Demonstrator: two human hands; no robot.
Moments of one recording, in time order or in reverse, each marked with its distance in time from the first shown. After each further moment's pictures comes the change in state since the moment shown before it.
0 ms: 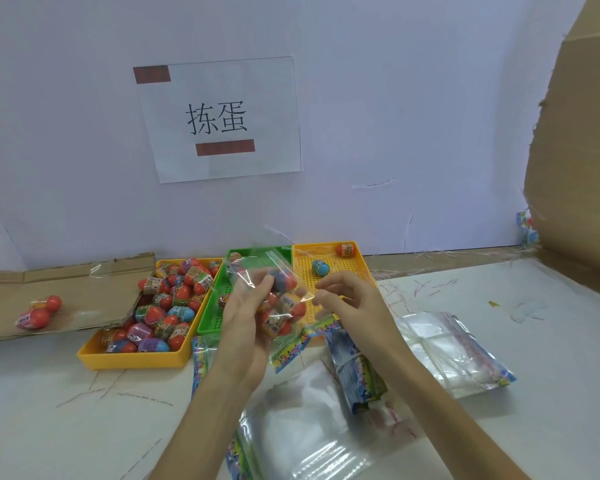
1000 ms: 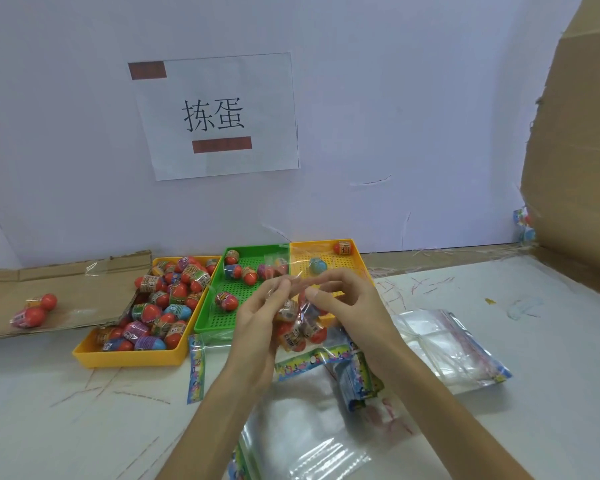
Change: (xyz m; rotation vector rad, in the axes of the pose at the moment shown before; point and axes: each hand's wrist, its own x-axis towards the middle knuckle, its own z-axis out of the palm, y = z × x) left_hand -0.005 -0.010 0.011 0.066 -0.016 -0.020; right_hand -0.003 -0.001 0.000 0.208 -0.018 0.041
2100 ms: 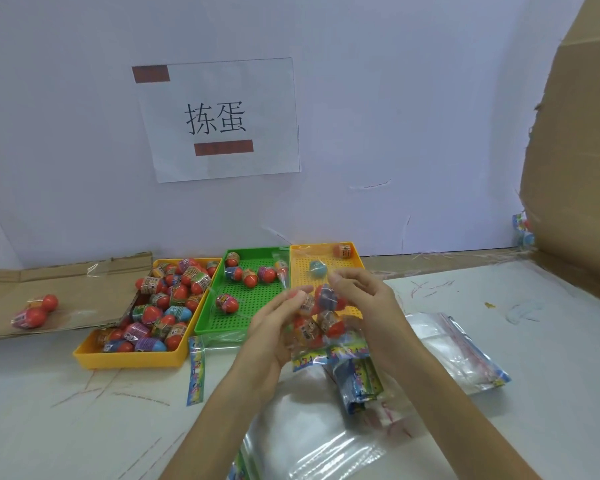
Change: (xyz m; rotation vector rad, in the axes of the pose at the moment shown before) left_hand -0.001 -0.004 0.001 0.015 -0.107 -0.221; right_hand 0.005 -0.003 -0.013 0.117 0.074 0.125
